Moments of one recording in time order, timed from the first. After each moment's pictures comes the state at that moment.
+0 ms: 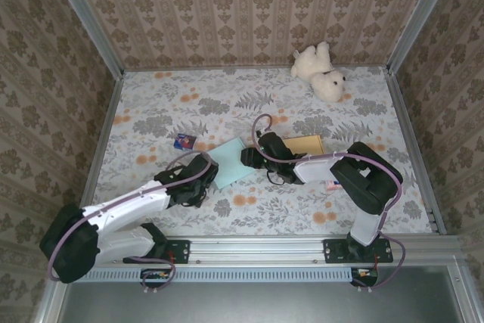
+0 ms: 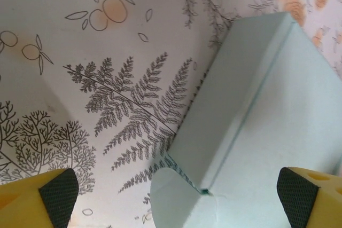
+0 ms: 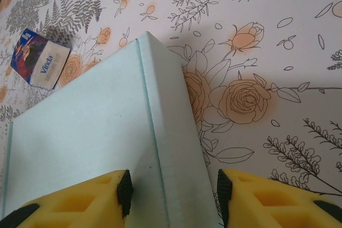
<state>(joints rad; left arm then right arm) -0.84 1.14 0.55 -0.50 -0.26 -1.82 0.73 1.79 0.80 0.33 -0.01 0.71</state>
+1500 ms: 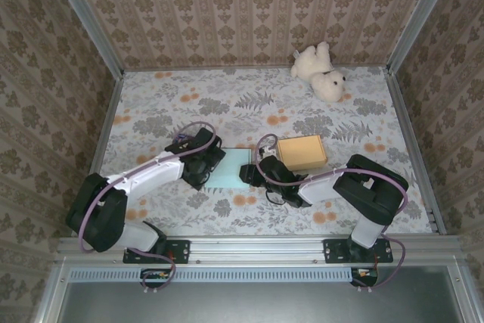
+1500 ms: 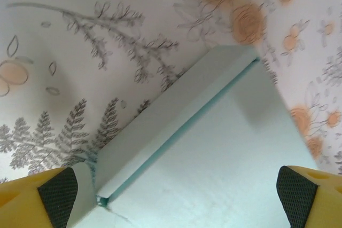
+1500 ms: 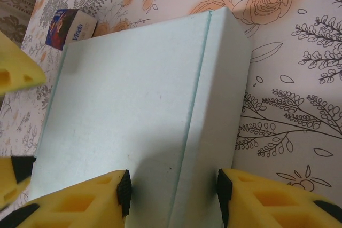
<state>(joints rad) -0.67 1.40 0.79 -0.58 -0.10 -1.50 0.89 1.71 0.59 0.55 0.12 0.89</state>
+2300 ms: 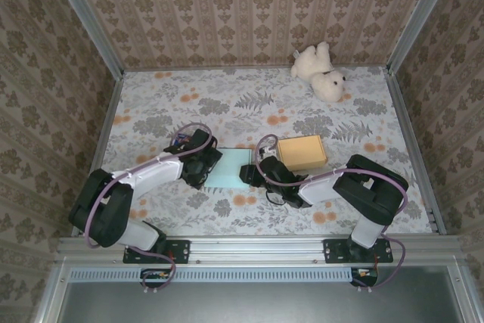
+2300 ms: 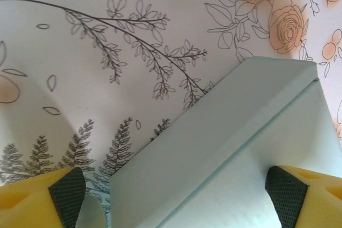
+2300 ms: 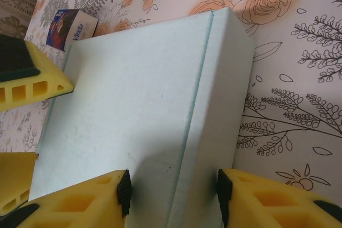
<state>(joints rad) -0.61 1.44 0.74 -0.46 -0.06 -1.47 0.89 1.71 0.58 0.56 0.12 0.89</state>
